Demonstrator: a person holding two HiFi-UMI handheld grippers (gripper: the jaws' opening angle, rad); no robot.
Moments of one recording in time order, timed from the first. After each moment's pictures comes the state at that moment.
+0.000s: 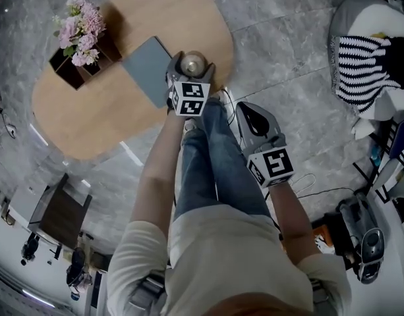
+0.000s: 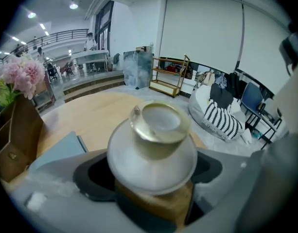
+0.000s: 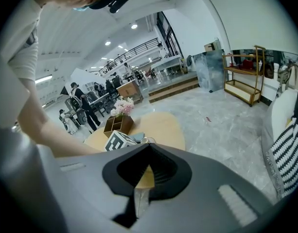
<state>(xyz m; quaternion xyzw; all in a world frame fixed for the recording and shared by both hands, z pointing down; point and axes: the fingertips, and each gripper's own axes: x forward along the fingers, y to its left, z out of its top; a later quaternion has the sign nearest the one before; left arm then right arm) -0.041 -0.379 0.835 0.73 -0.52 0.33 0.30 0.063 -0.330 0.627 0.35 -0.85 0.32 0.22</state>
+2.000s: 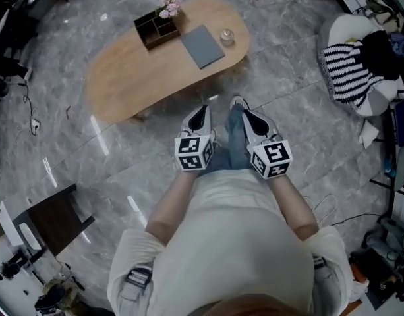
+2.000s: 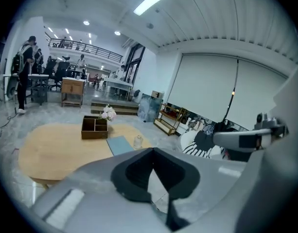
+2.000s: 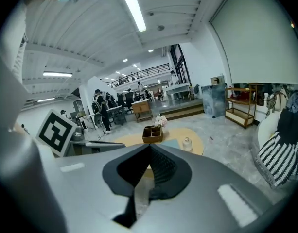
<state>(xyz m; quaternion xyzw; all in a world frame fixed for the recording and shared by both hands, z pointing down) -0.068 0.023 0.493 0.73 -0.61 0.10 0.28 0.045 0.019 0.445 0.37 -0.89 0.21 0.14</state>
